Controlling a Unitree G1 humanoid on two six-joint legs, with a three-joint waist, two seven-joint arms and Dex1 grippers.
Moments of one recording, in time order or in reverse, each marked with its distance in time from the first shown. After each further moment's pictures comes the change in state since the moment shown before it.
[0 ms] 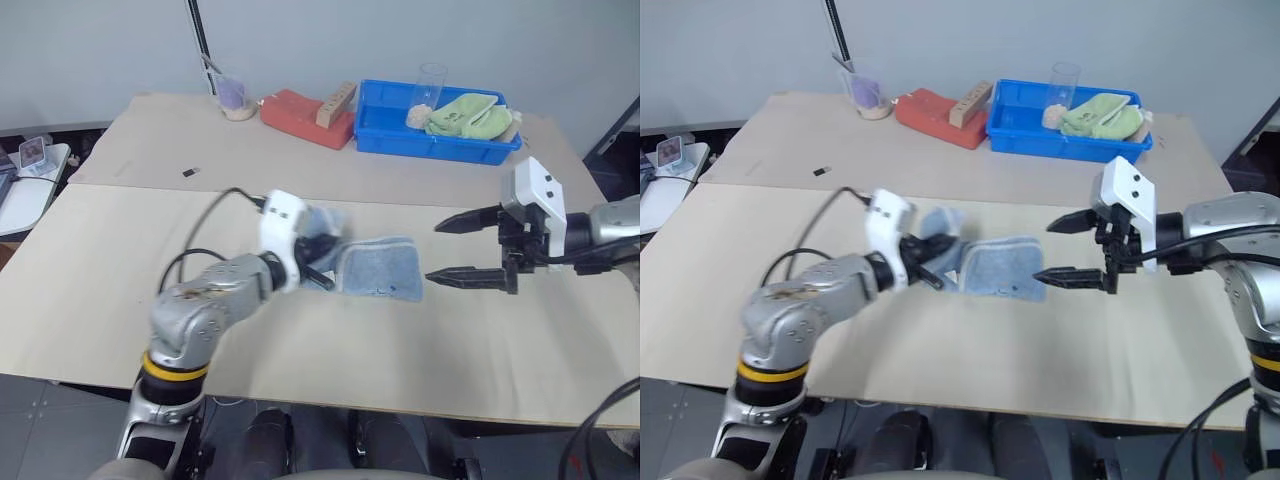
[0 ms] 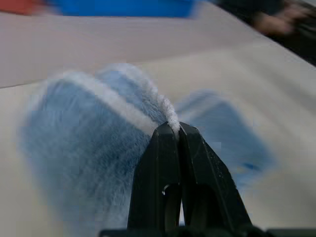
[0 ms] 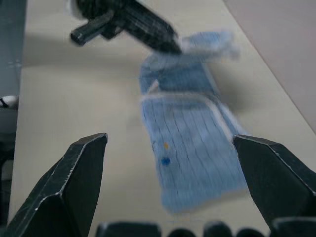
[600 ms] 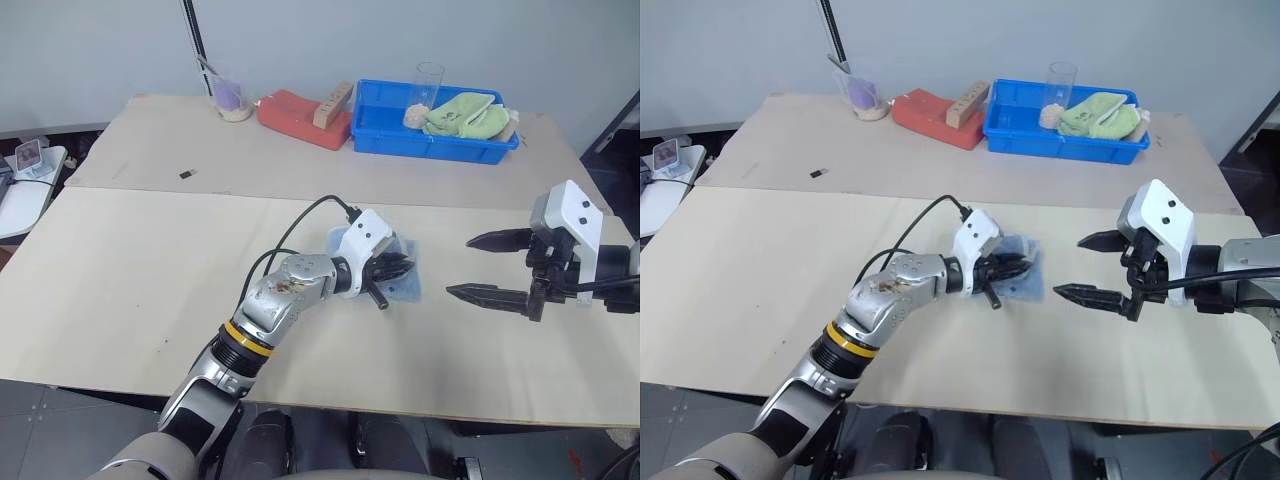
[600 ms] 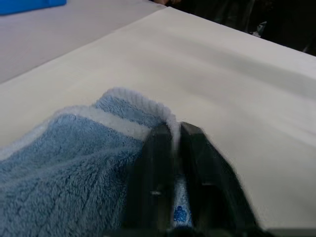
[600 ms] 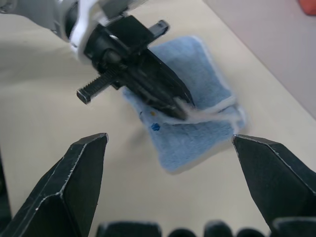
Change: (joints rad) left arm -0.110 -0.163 -0.195 0.350 0.278 -0.345 -0.316; right arm 0.215 -0.026 -0.210 -0.194 0.103 0.141 -0.210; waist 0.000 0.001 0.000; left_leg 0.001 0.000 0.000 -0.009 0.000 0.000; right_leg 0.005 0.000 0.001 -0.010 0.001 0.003
